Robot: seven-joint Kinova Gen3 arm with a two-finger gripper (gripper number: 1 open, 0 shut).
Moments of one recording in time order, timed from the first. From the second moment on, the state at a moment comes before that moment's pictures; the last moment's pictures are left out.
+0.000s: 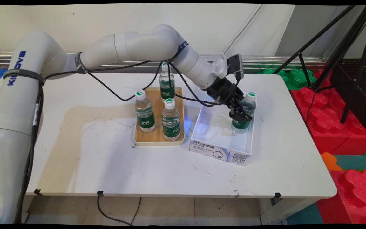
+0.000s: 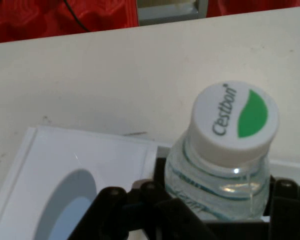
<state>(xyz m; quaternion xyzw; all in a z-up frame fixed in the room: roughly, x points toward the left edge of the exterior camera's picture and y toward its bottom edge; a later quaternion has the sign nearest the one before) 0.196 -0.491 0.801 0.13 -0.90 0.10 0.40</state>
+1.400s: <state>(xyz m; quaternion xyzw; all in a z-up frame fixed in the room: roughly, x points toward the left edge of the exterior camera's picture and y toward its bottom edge) 0.257 -0.451 0.873 0.16 -0.87 0.11 0.45</state>
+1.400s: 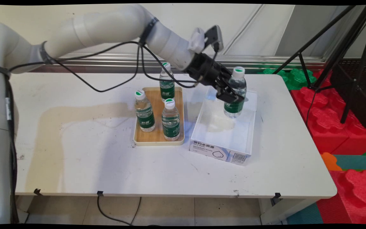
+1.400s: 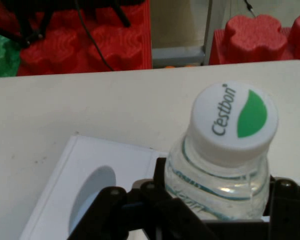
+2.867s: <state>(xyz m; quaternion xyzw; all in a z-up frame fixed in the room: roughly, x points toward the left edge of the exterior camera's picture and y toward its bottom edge) 0.419 -0.349 1.002 0.19 -0.86 0.14 0.46</state>
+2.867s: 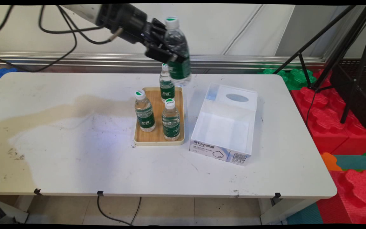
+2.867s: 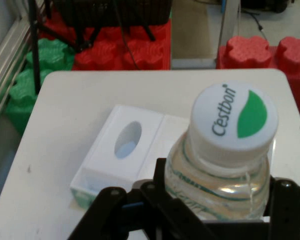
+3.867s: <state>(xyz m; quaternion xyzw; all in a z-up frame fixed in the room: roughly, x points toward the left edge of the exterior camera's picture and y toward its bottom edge) 0.520 -0.336 0.979 0.24 -0.89 0.17 0.36</state>
